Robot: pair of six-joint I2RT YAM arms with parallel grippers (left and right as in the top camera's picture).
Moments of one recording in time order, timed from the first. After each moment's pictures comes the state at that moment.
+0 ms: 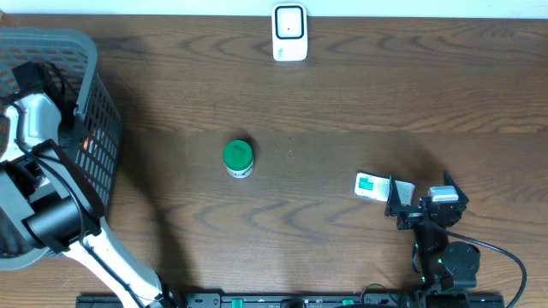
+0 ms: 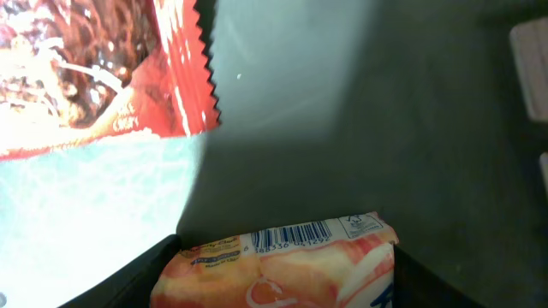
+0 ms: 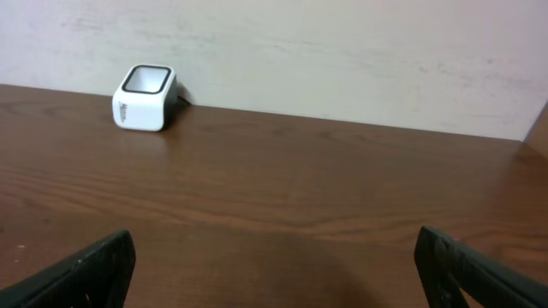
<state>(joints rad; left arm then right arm) 0.52 2.12 1.59 -0.83 -0.04 -0.56 0.02 0.01 0.01 -0.07 -0.03 -0.07</state>
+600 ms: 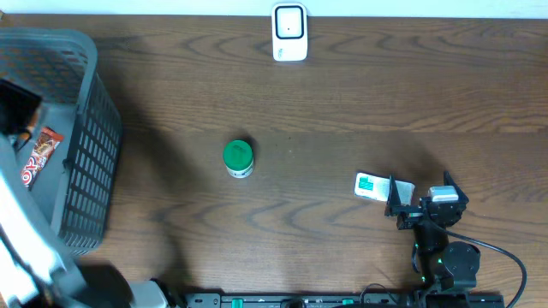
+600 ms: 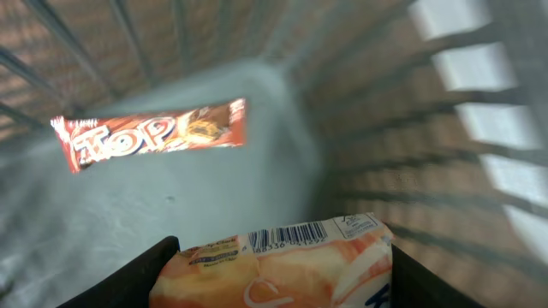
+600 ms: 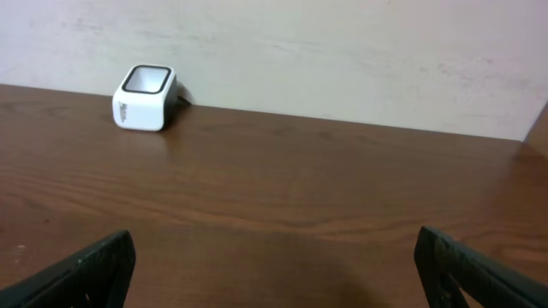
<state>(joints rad) 0.62 1.56 1.66 -1.02 0.03 -0.53 0.02 0.01 0.01 -0.07 -0.03 -0.07</state>
